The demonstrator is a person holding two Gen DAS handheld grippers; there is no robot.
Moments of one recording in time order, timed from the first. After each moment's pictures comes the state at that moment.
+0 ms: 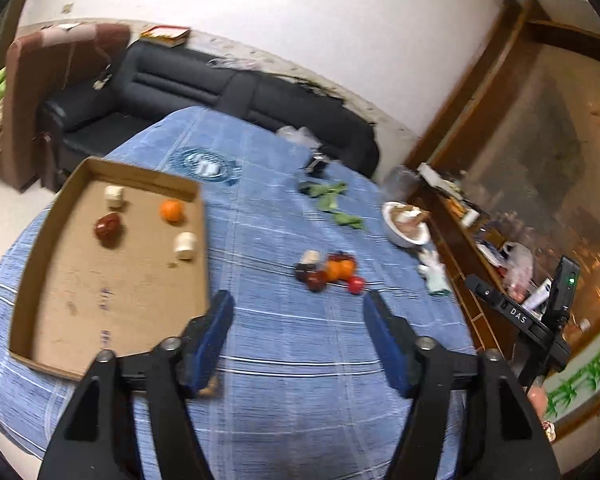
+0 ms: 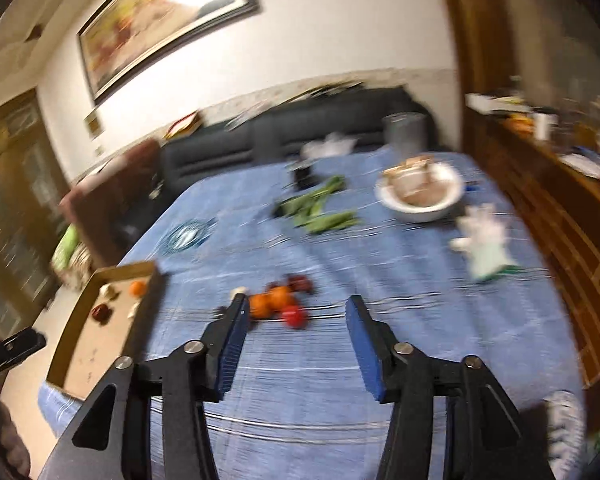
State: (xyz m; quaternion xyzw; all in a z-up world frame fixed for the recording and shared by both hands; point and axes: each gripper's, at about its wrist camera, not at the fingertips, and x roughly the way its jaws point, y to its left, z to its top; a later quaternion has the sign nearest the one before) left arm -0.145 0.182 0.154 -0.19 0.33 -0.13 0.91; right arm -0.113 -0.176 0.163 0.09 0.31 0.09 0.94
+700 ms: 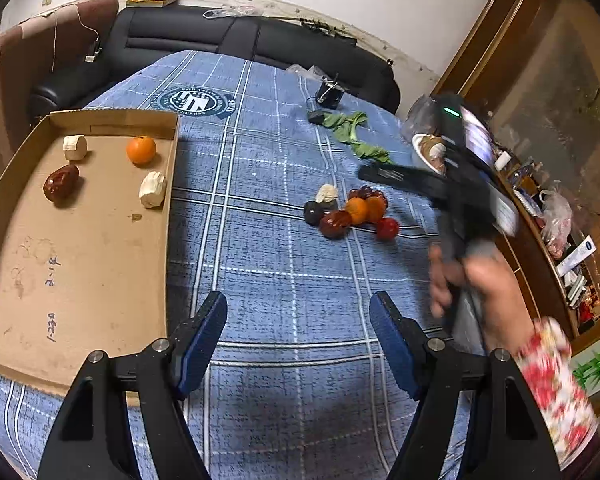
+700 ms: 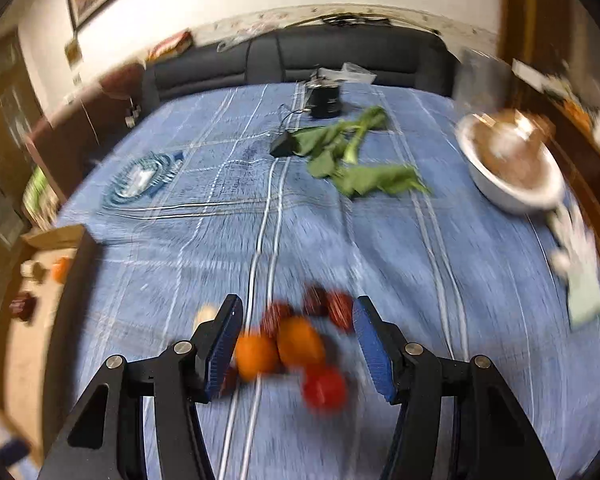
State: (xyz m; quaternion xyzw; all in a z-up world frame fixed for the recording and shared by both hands) left arm -0.087 0.137 0.079 -0.14 0.43 -0.11 0.88; right arm 0.076 -0.064 0.059 0.00 0.44 0.09 0.89
